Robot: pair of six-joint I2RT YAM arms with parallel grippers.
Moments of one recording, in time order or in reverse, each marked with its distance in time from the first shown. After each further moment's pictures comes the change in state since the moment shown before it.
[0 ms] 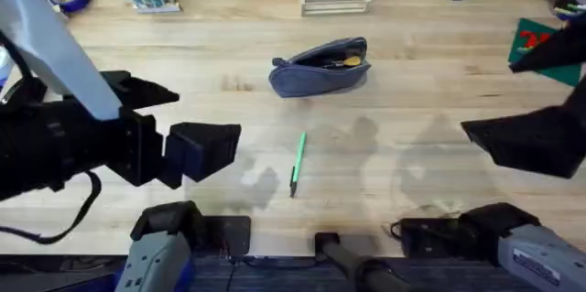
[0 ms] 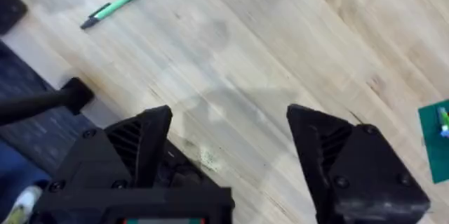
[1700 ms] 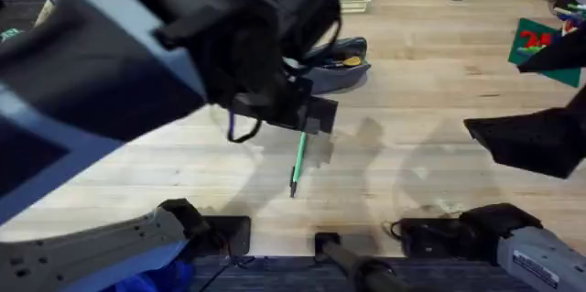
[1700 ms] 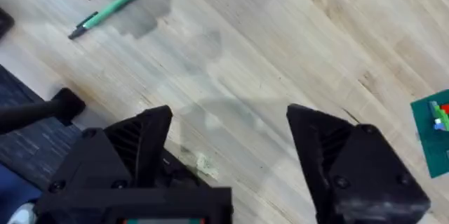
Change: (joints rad) left arm -0.933 0.600 0.000 0.253 -0.603 -0.969; right arm -0.047 -0.053 -0.050 0.043 0.000 0.002
